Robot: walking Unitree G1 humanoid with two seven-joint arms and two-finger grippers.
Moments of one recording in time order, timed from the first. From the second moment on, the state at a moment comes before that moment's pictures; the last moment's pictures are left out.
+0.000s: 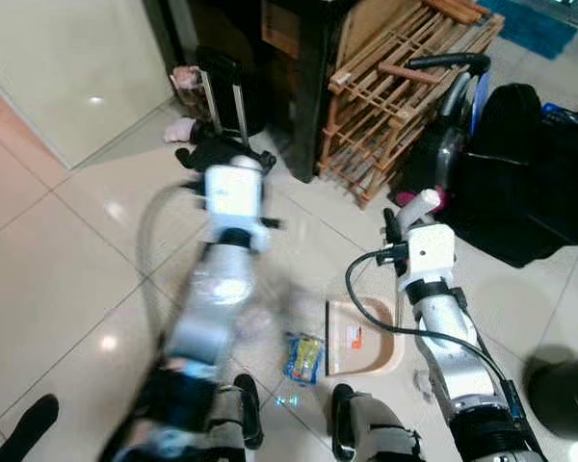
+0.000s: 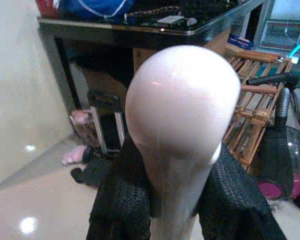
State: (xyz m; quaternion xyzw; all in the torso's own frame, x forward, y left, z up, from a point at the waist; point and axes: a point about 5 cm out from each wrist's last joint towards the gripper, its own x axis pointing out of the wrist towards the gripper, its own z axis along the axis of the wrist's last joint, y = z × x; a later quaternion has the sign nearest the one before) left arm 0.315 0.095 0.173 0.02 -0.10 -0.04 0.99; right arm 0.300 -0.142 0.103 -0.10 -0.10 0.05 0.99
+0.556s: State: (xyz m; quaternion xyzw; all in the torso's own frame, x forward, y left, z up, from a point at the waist) left arm 0.259 0.092 0.144 0.06 0.02 -0.16 0.98; right arm 0.301 -0.144 0.101 -0.10 -0.10 0.05 0.99
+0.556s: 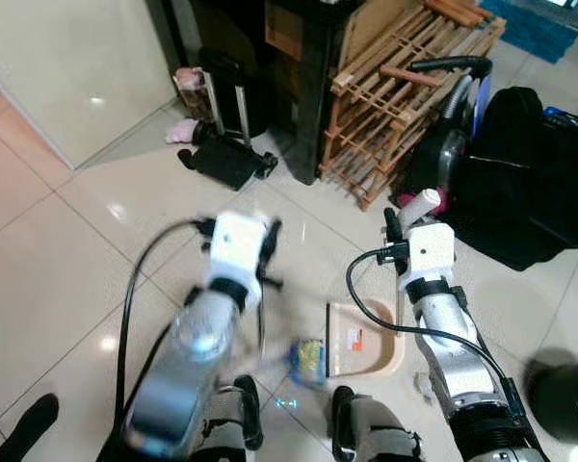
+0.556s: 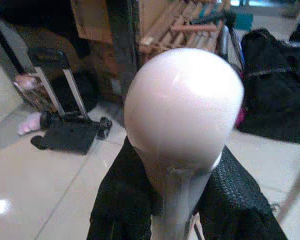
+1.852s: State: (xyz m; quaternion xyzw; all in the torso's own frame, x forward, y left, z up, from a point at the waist) left arm 0.329 0.067 0.176 -0.16 -0.09 -0.06 0.98; right arm 0.301 -0.140 0.098 -0.10 -0.09 0.06 0.99
